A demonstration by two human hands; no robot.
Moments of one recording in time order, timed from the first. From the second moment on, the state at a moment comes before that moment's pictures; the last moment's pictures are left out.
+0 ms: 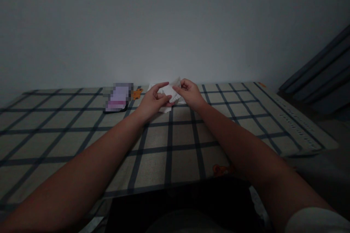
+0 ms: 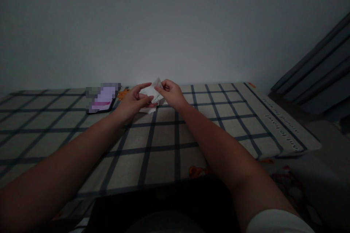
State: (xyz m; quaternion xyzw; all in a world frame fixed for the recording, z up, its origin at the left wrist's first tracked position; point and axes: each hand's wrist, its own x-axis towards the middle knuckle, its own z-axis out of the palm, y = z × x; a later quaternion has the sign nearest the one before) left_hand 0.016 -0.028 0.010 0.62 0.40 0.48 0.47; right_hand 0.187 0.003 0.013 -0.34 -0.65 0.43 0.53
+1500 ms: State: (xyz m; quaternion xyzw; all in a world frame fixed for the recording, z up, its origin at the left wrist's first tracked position) left_hand 0.012 -0.022 0.011 0.60 0.40 0.56 0.41; right_hand 0.191 0.006 0.009 -0.35 -0.67 0.47 0.45
